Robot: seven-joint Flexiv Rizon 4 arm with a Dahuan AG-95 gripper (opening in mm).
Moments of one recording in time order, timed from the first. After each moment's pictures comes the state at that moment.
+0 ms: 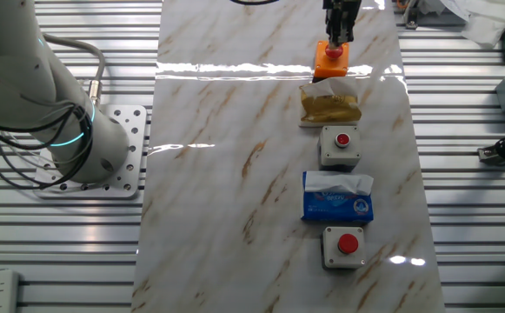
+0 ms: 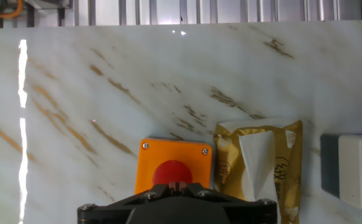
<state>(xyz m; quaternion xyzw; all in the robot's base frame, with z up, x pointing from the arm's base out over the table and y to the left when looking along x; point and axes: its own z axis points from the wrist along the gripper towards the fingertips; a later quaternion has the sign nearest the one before) 0.533 0.207 0.105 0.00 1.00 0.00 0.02</state>
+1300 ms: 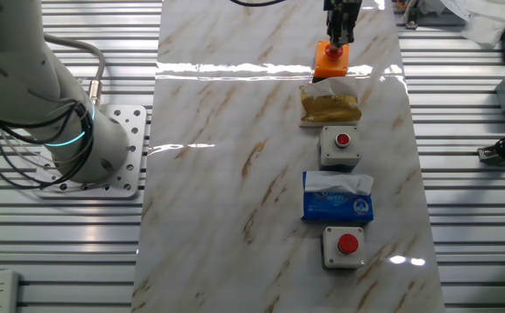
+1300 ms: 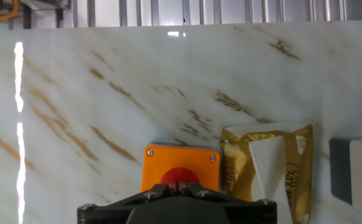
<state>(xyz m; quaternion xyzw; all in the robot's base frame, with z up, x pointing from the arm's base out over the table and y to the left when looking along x) 0.539 0.213 0.093 0.01 1.00 0.00 0.02</state>
